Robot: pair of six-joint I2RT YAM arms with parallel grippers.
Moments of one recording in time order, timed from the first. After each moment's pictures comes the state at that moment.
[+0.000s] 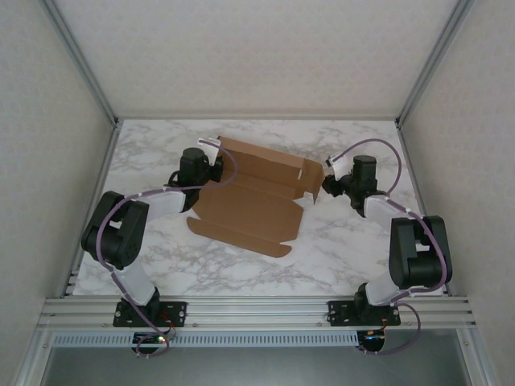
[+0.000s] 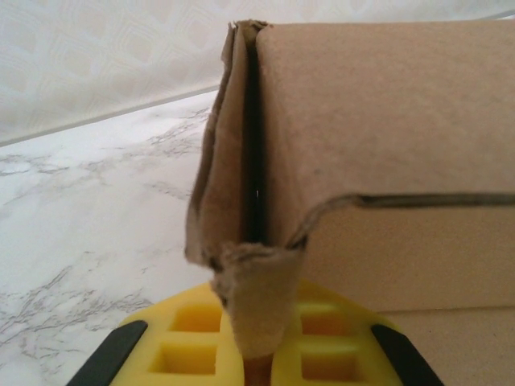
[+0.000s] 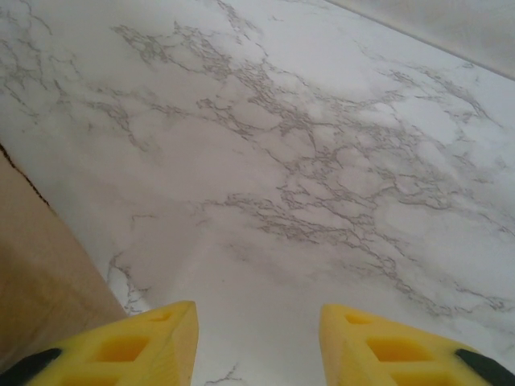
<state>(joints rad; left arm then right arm) -0.32 1.75 0.91 0.45 -0.03 0.06 0.10 1.53 0.77 0.13 -0.29 -0.38</state>
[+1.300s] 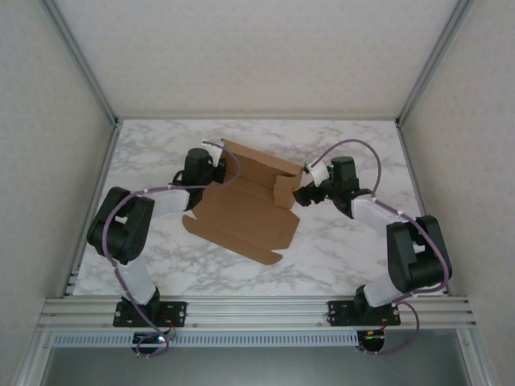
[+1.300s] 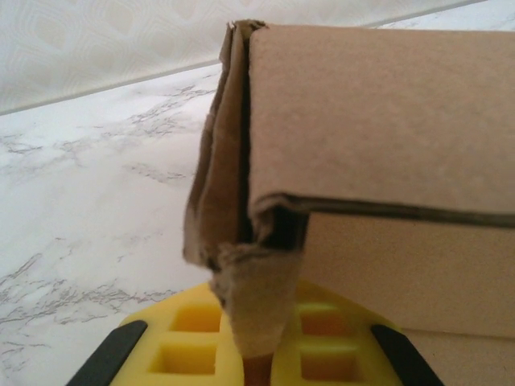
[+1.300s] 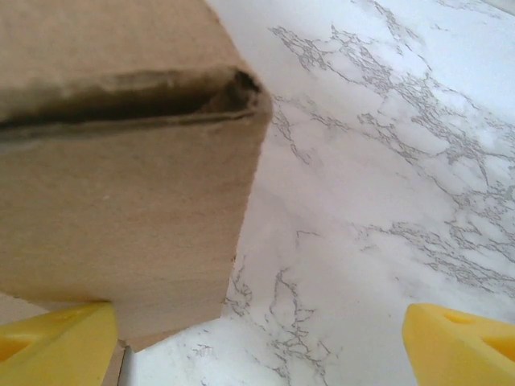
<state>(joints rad) -0.34 1.80 0.94 0.43 -0.04 0.03 0.28 1.52 0.80 0.02 -0.34 -0.34</state>
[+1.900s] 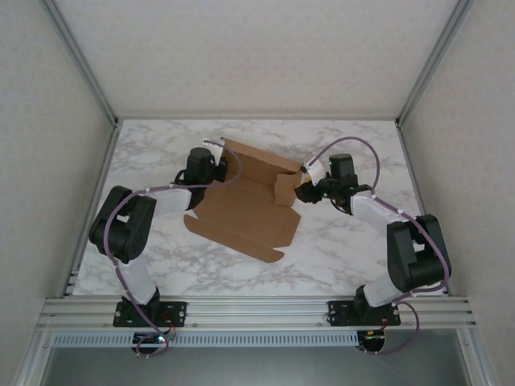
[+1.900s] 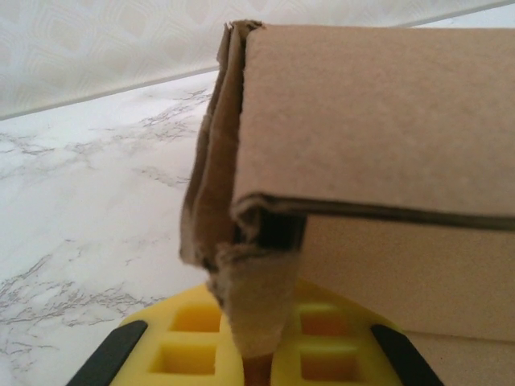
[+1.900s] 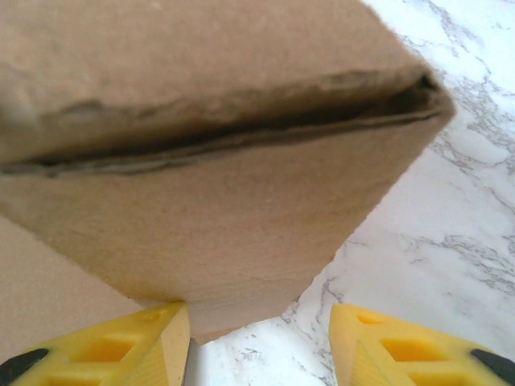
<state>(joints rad) -0.35 1.81 0.96 0.43 -0.09 0.02 0.29 1.53 0.86 -0.08 -0.43 -0.33</state>
